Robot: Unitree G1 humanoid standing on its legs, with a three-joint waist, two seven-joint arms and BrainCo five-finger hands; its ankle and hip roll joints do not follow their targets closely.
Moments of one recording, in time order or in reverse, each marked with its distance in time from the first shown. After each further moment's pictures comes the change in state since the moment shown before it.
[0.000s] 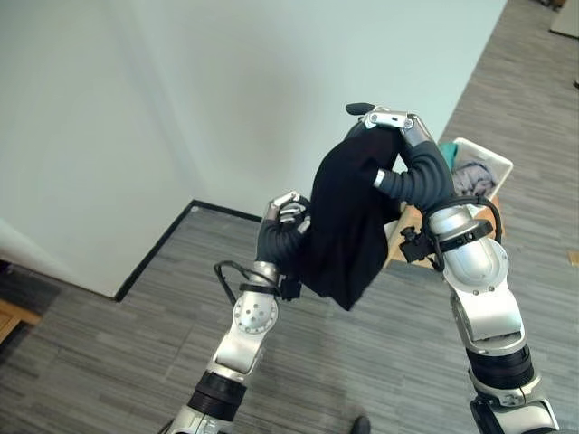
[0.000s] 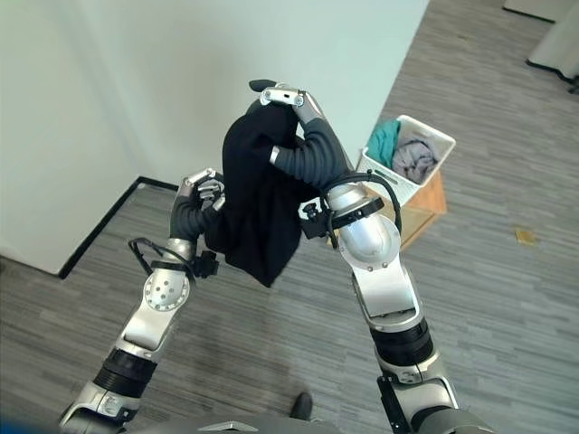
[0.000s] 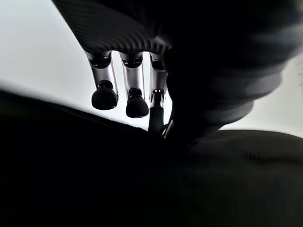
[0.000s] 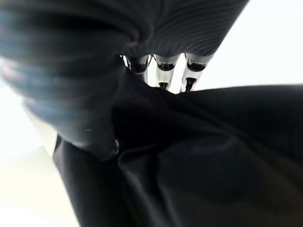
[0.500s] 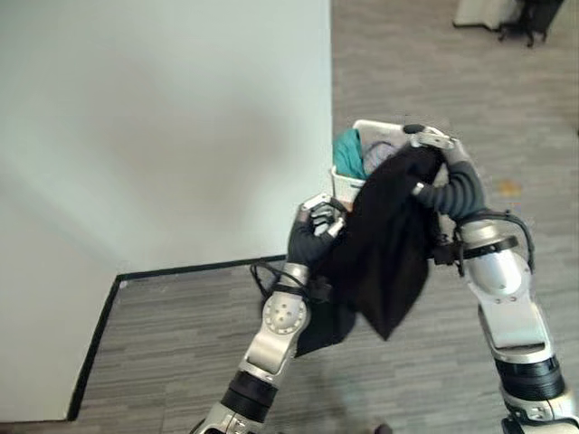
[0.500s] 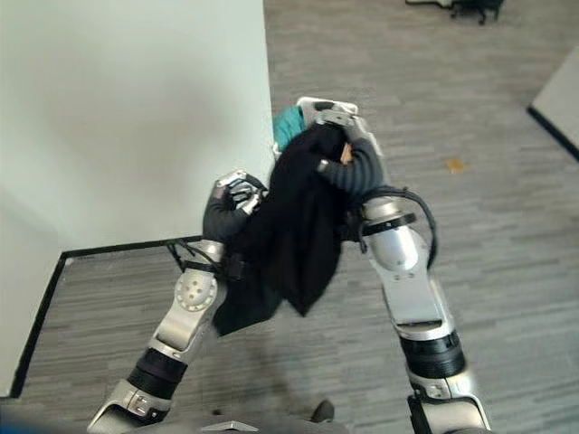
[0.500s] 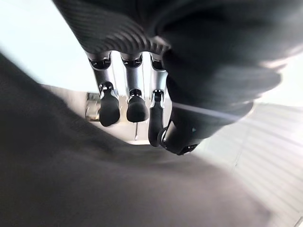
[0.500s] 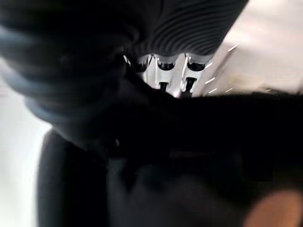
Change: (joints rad) left arm -0.001 -0.171 -0.081 0.056 -0.069 -0.015 -0.016; right arm 0.160 -0.155 -0.085 0.056 -0.086 -0.036 -0.111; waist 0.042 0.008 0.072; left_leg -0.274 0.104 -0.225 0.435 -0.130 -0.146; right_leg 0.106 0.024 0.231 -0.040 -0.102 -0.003
